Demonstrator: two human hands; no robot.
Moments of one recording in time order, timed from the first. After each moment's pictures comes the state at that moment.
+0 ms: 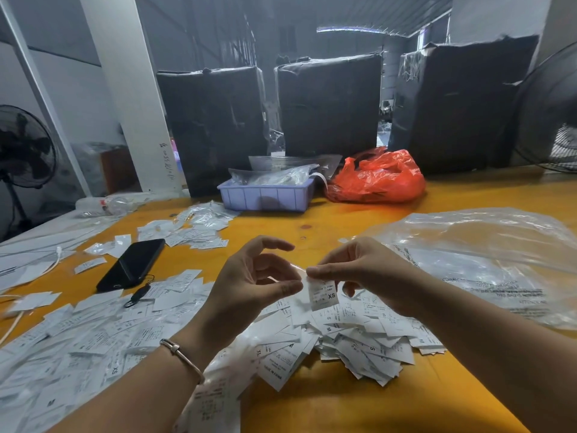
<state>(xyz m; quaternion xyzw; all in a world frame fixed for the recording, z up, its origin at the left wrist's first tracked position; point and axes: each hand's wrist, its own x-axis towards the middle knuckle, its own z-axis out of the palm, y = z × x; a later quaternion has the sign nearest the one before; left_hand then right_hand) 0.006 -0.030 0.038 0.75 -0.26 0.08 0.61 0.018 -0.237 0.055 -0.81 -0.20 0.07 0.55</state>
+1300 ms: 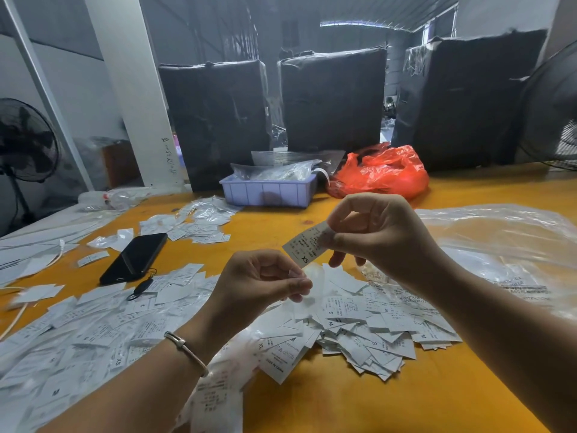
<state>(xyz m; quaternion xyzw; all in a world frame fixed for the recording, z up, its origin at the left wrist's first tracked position) 0.004 -0.033 0.035 0.76 -0.27 0.07 0.59 -0.002 -0.237 0.083 -0.74 -0.30 -0.13 0.58</state>
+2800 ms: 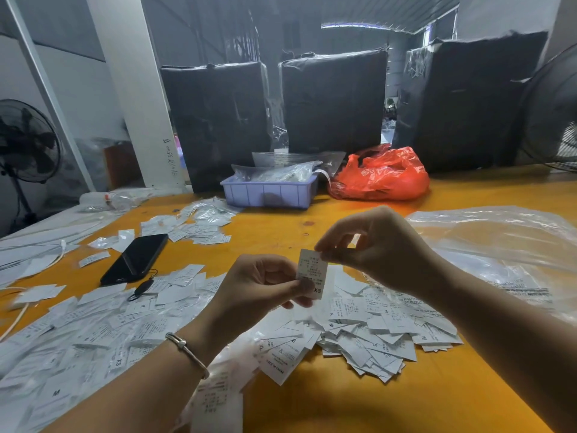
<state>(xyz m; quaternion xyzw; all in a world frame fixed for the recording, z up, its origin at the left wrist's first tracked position) 0.002 -0.033 0.035 0.76 -0.27 0.02 0.59 0.007 -0.241 0.080 -0.84 -0.34 -0.19 0.39</state>
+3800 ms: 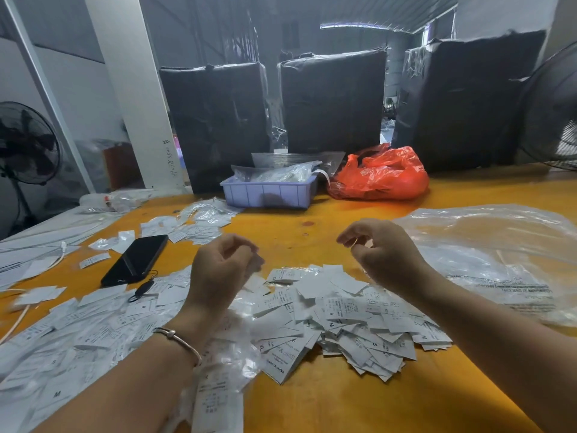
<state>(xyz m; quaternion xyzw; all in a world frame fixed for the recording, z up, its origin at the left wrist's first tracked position) 0.026 -0.012 0.034 0.77 -0.04 0.22 0.59 0.031 -0.246 0.051 -0.89 -0.14 -0.23 0.36</state>
